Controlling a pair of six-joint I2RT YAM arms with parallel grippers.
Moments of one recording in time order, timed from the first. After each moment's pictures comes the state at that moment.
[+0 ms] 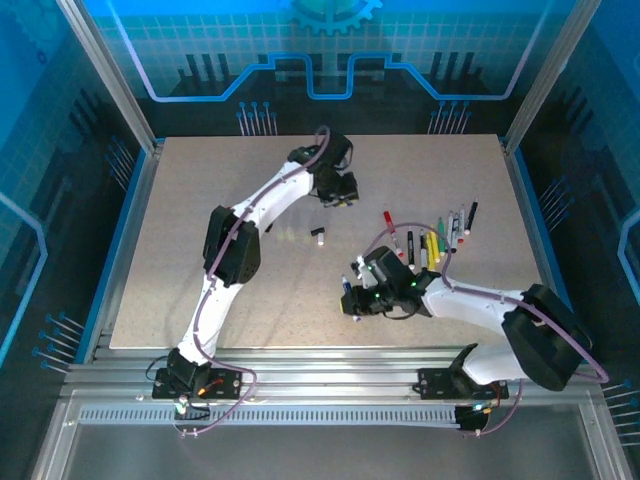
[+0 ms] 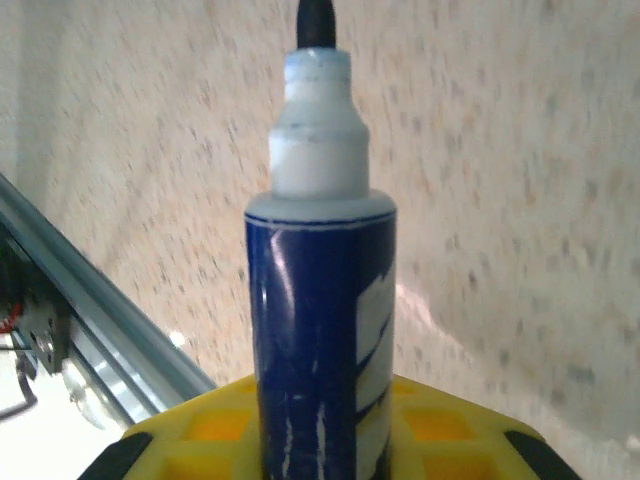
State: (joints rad) left arm -0.50 2.38 2.25 -0.91 0.23 -0.77; right arm 0.75 1.33 0.58 -0.23 -0.39 0.66
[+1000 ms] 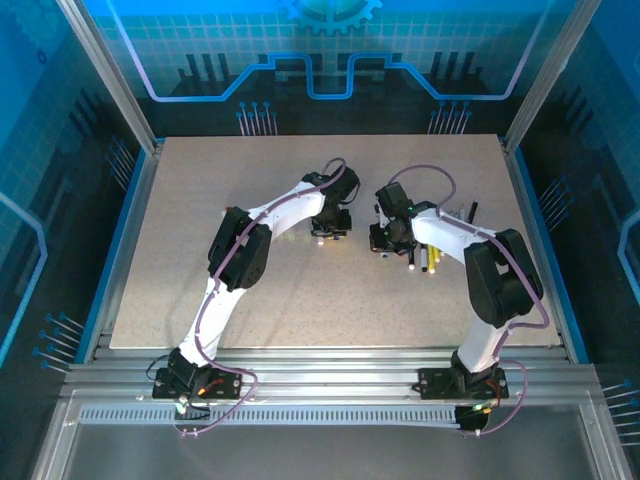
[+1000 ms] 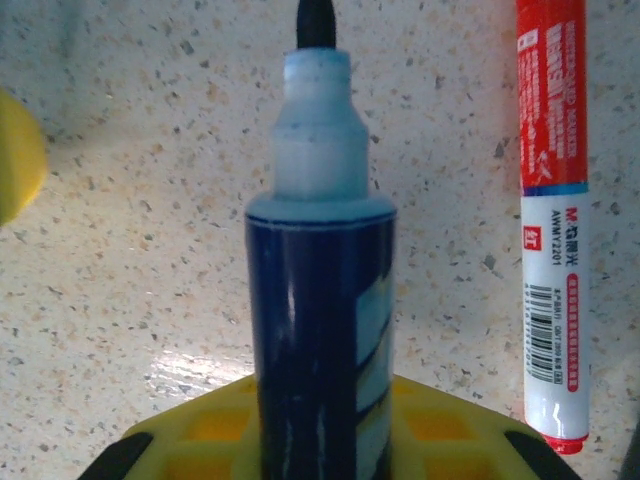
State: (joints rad) left arm -0.59 2.37 2.00 -0.98 0.06 -0.69; right arm 0.40 1.76 1.13 -0.59 -0.05 0.35
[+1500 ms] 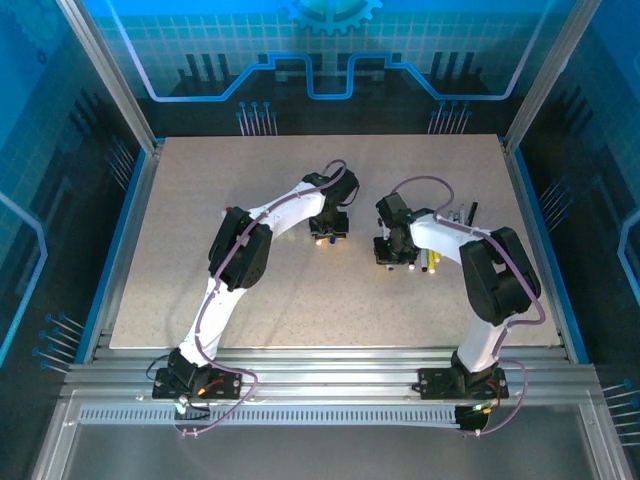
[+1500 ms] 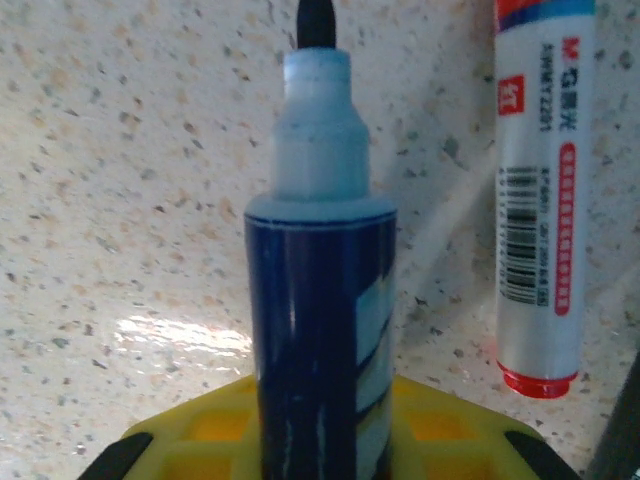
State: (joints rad) left arm -0.59 2.37 2.00 -1.01 0.03 -0.66; right arm 0.40 1.78 1.06 -0.62 -0.01 0.34
